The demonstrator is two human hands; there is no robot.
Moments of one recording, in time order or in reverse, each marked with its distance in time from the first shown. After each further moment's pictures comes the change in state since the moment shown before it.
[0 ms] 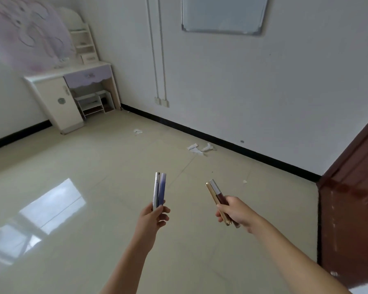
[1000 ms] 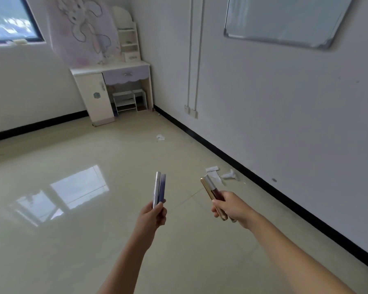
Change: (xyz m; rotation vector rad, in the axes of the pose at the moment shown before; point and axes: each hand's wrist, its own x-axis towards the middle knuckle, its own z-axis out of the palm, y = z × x) left_hand 0.255 0.054 0.167 -0.102 0.252 0.063; right_hand 0.287 -0.091 -0.198 -0.173 -0.260 -0.195
